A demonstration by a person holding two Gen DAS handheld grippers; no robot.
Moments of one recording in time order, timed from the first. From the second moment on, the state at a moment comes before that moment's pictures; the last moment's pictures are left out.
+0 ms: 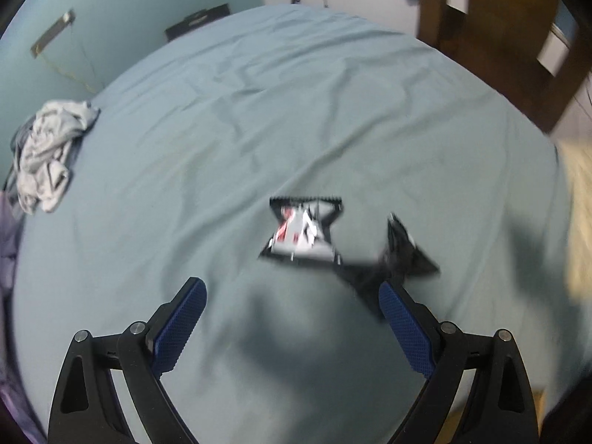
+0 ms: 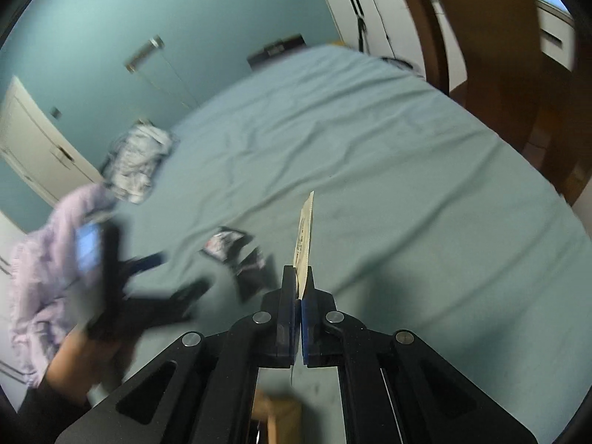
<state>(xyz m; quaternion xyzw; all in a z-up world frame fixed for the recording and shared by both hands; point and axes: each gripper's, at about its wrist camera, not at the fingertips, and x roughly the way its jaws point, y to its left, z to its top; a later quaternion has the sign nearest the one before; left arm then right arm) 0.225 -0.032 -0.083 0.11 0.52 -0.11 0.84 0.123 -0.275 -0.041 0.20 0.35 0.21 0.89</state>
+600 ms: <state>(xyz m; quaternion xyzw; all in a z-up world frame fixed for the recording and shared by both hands) 0.188 -0.011 -0.051 0.08 0.51 -0.08 0.85 0.060 -0.282 -0.079 0.24 0.35 0.21 0.88</state>
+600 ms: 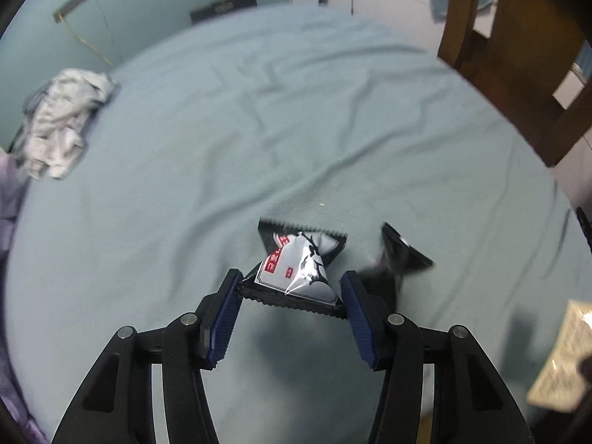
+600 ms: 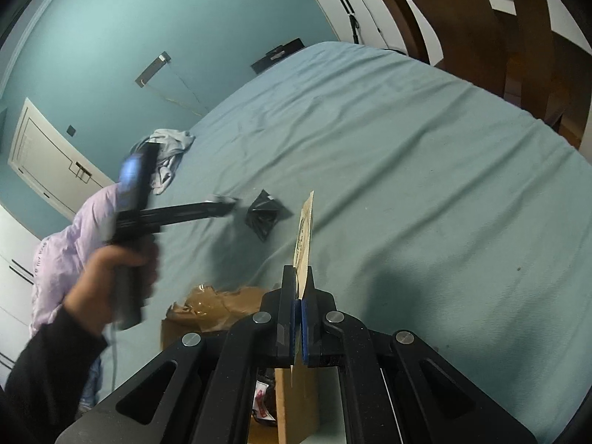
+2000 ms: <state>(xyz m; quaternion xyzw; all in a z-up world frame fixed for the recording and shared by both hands) 0.005 0.000 -0.018 0.06 0.50 -0.09 0.86 -0.025 -0.190 -0.052 -0.05 0.27 0.22 0.94</state>
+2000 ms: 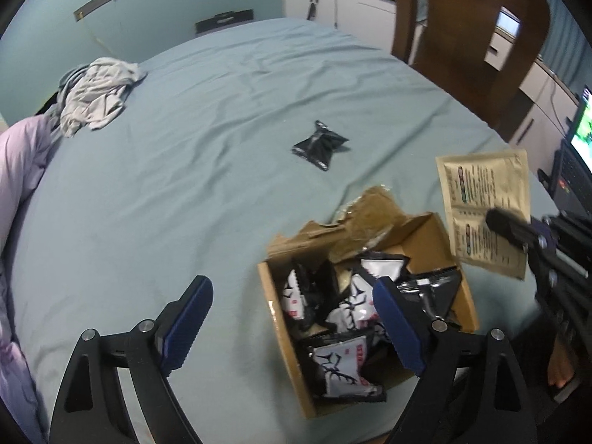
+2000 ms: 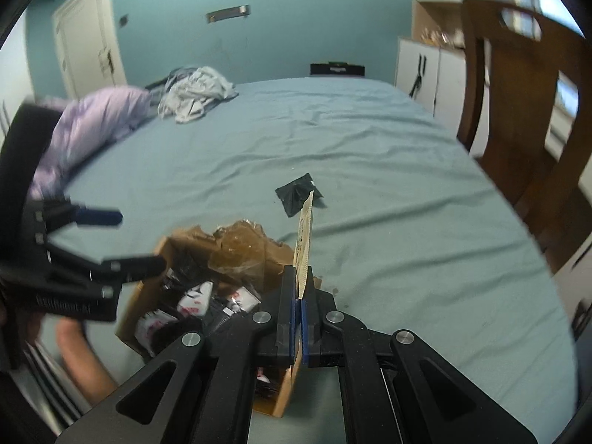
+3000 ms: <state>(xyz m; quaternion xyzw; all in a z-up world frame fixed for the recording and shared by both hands) 0.008 0.008 -0.017 0.05 0.50 -0.07 0.86 -0.068 -0.202 -0.027 -0.03 0.19 0.25 0.95</state>
